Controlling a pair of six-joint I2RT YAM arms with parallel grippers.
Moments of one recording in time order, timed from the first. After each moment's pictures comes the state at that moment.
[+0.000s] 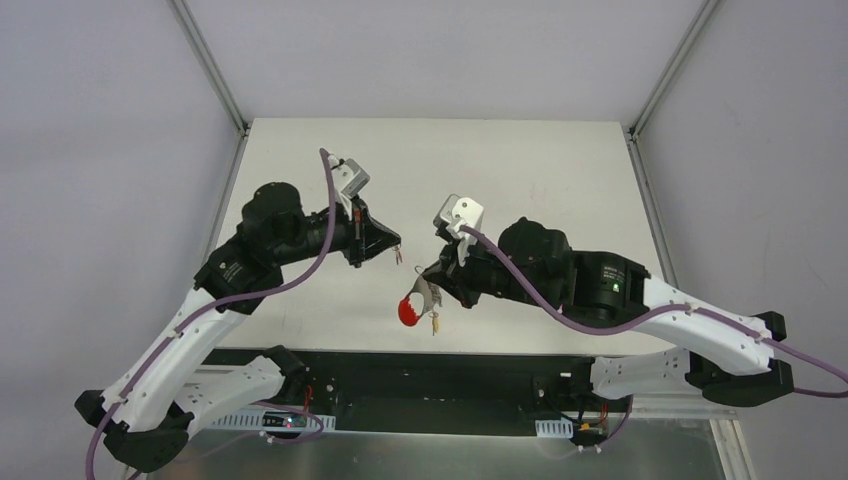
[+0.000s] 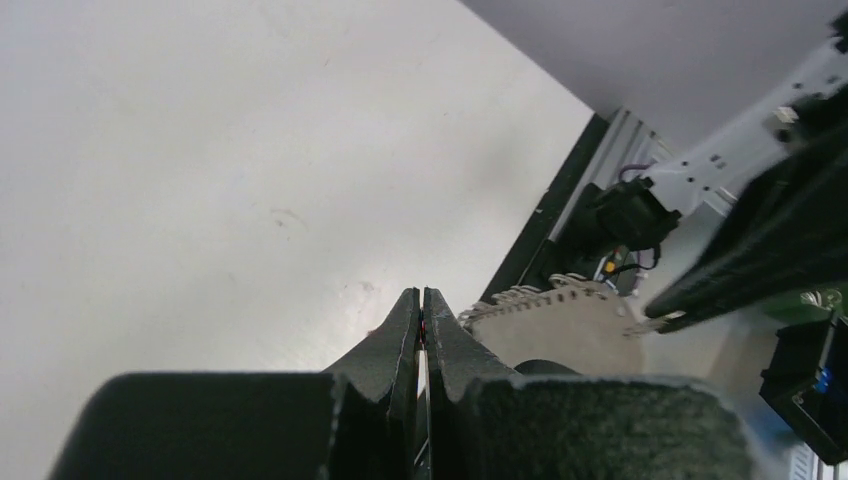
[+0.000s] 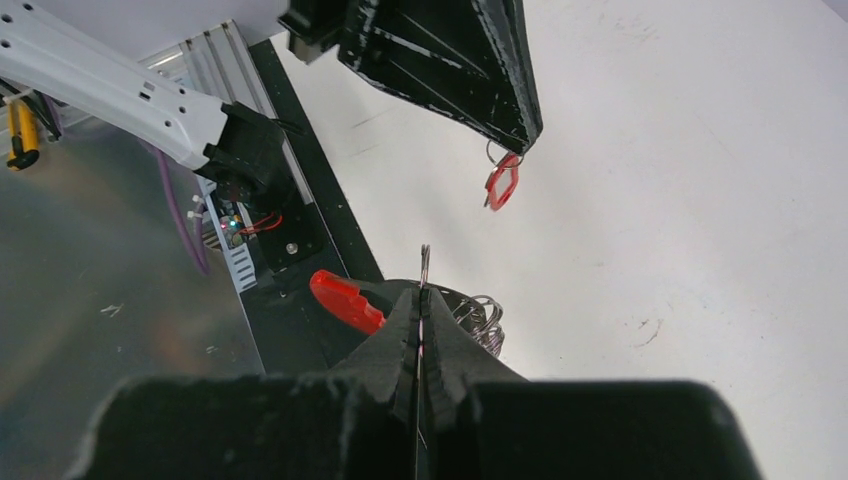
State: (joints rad) left arm -0.65 0.86 1.17 -0.50 0.43 -0.25; right arm 1.34 1.13 1.47 -0.69 0.17 0.13
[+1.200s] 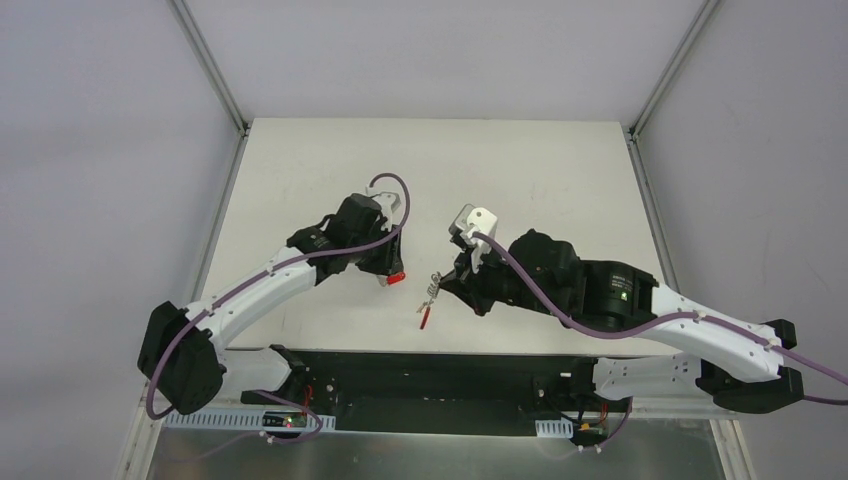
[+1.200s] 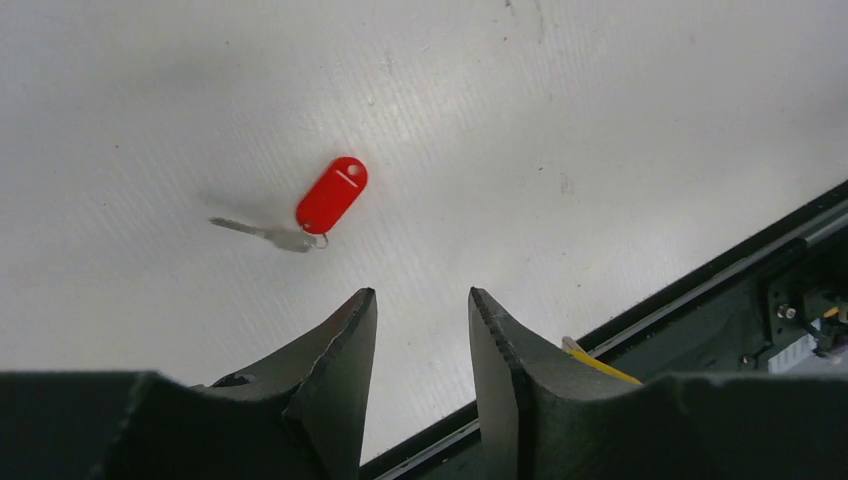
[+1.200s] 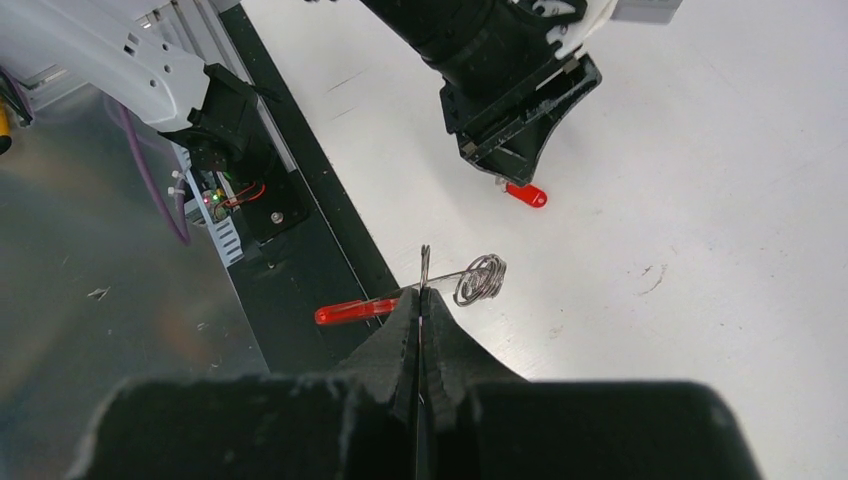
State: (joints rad) left arm -0.65 1.26 0.91 -0.50 0.08 -0.41; right arm 1.33 1.04 1.33 -0.71 0.20 0.19
